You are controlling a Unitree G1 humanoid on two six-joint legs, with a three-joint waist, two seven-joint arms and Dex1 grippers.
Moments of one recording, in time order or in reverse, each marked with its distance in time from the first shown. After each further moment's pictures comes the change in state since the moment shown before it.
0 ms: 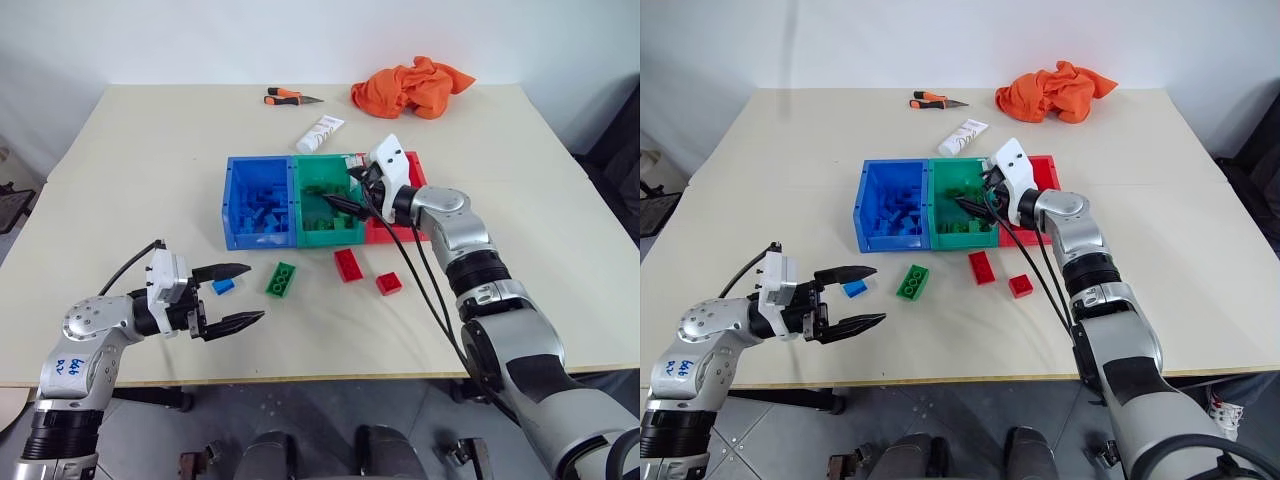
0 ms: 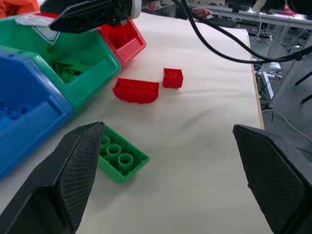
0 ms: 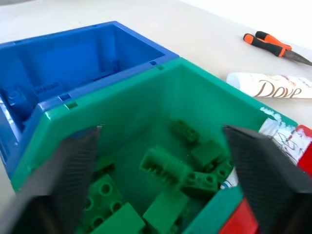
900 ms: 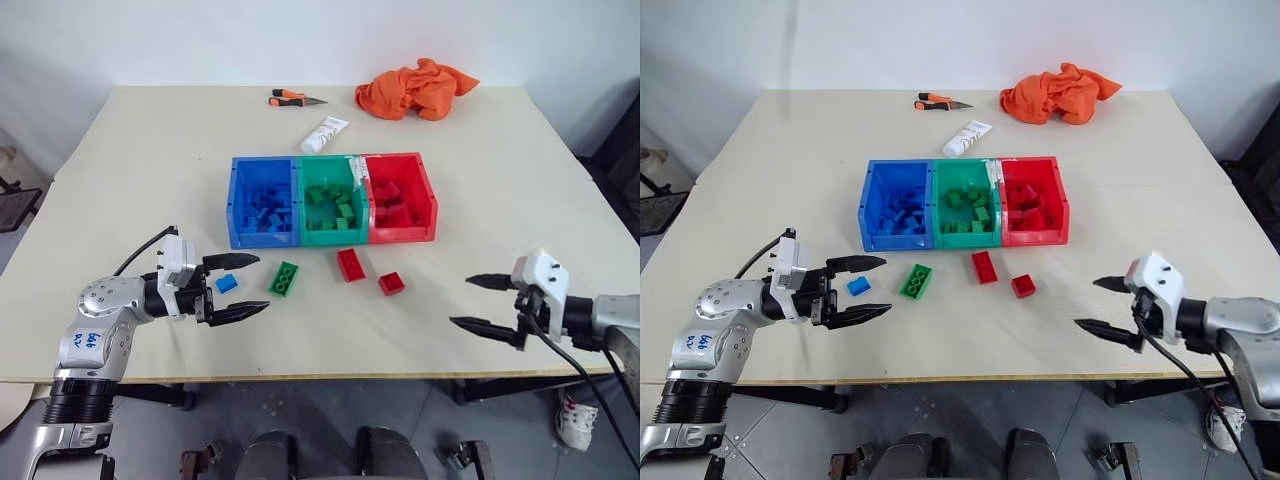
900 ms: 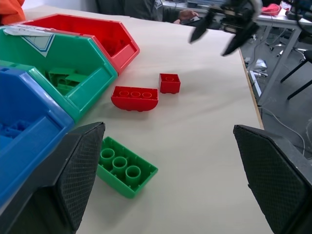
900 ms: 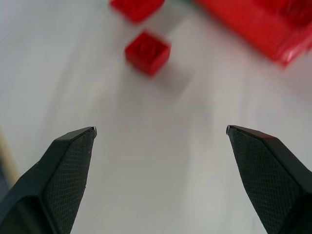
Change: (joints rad) left arm -0.160 -0.013 -0.064 0.175 0.025 -0.053 -0.098; right arm 0.943 -0.577 -0.251 -1.045 0.258 0.380 0.283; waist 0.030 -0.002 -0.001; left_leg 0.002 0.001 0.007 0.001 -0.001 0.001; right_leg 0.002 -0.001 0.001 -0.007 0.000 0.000
